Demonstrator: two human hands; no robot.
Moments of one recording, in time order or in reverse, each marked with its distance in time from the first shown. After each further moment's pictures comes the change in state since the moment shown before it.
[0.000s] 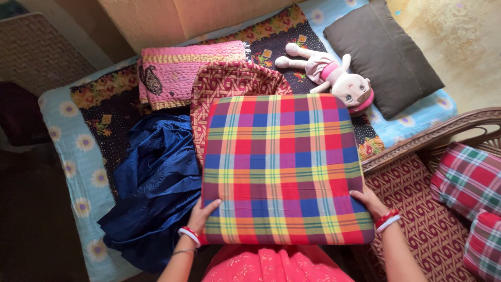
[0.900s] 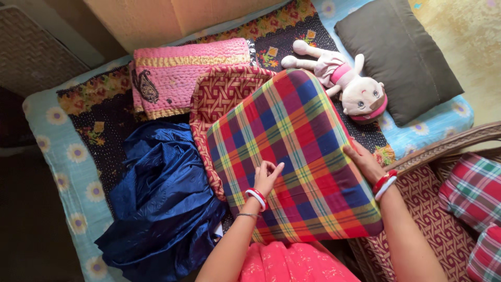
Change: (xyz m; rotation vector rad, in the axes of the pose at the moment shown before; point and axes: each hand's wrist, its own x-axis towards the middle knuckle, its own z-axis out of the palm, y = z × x) left_hand 0.146 0.022 0.205 0.461 0.079 0.158; right_hand 0.092 -0.169 0.063 -0.335 -0.085 -0.168
